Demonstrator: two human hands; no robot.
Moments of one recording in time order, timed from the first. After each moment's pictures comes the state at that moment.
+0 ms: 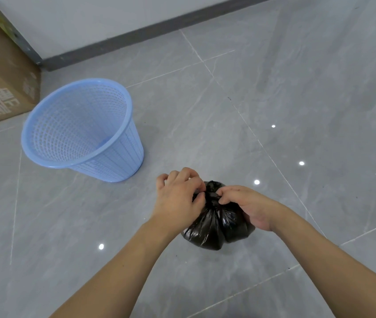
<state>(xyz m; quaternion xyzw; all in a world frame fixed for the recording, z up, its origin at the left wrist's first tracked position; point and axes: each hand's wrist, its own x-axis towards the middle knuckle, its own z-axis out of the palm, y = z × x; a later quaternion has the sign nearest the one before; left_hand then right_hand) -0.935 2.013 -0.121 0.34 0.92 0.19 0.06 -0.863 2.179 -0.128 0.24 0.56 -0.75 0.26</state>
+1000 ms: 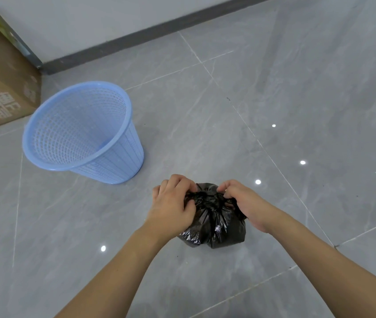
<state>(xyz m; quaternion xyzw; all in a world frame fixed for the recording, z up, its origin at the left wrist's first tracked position) -0.935 1.995 -0.129 0.31 0.91 0.24 0.13 -0.865 2.174 -0.138 0.33 0.62 -0.68 0.19</state>
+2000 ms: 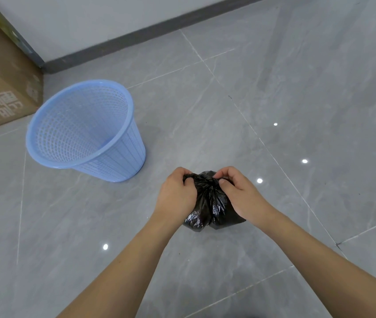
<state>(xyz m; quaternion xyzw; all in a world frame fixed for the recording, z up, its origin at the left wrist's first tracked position) -0.939 2.025 -0.104 0.05 0.89 0.40 0.21 -0.869 2.164 -0.156 0.22 0.73 -0.65 0.00</state>
